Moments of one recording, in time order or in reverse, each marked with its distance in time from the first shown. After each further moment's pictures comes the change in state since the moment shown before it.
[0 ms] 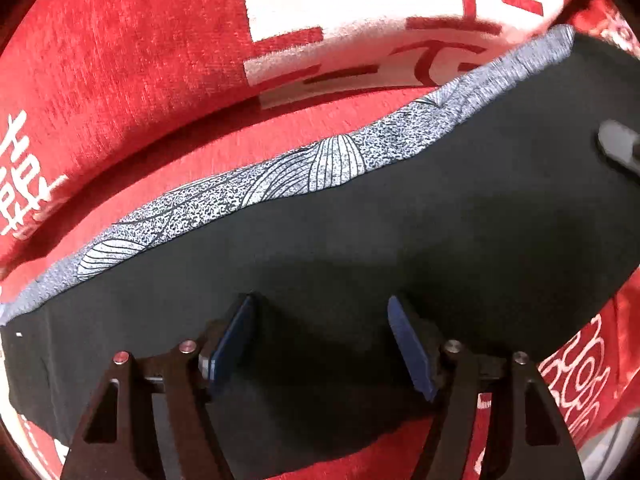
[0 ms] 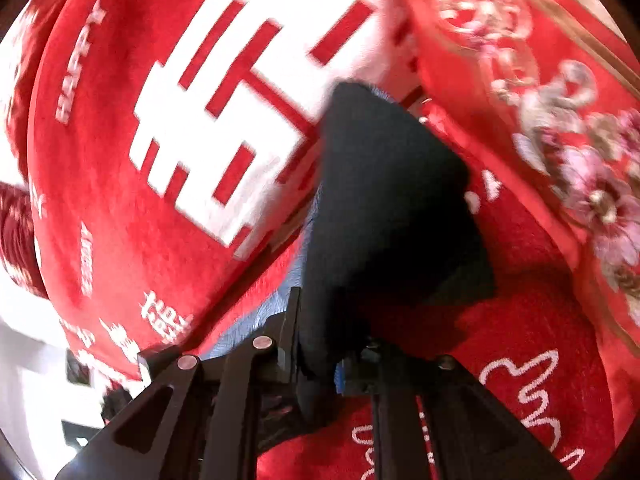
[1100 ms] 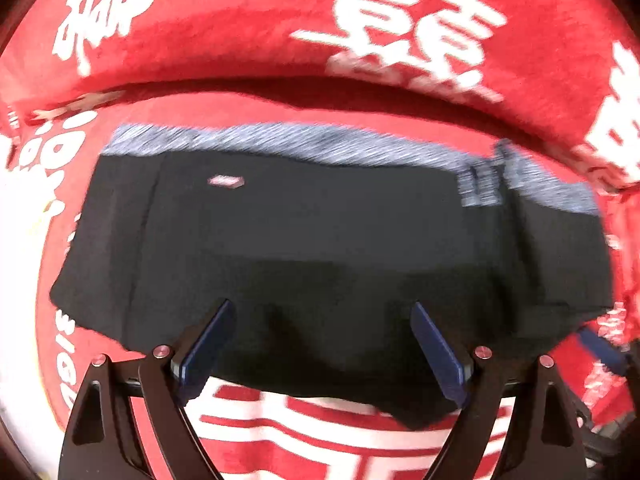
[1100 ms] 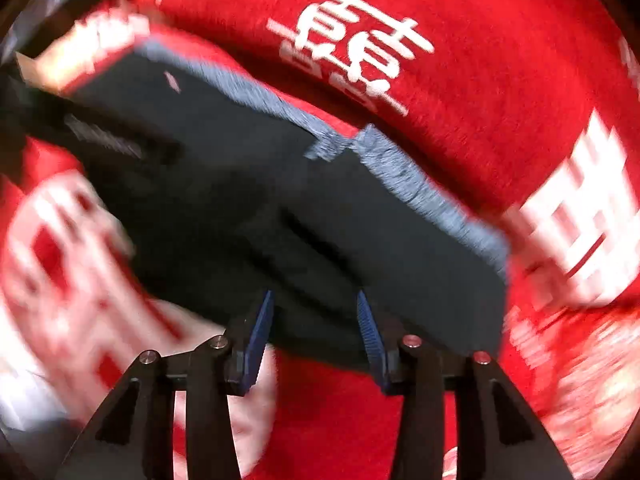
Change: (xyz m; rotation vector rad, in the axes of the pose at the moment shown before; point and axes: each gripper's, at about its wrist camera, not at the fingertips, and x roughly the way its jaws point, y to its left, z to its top) left arm -0.059 0.331 -0.117 -0.396 0.041 -0.008; right arm 0.133 0.261 -0.256 -0.984 0.361 -0.324
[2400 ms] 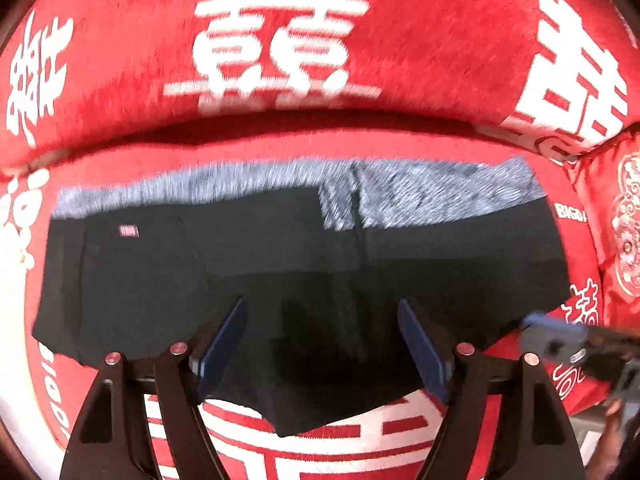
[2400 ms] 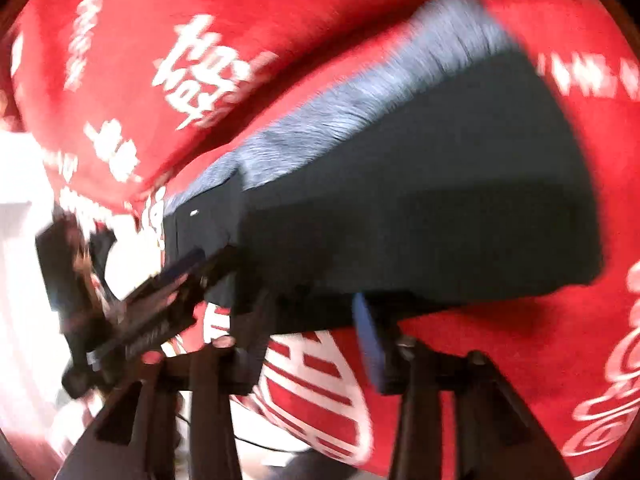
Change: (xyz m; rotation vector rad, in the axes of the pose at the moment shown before) left arm -0.024 -0.101 0.003 0.152 -0.028 -0.031; right arm 0.021 -0.103 0.013 0.593 0.071 0.509
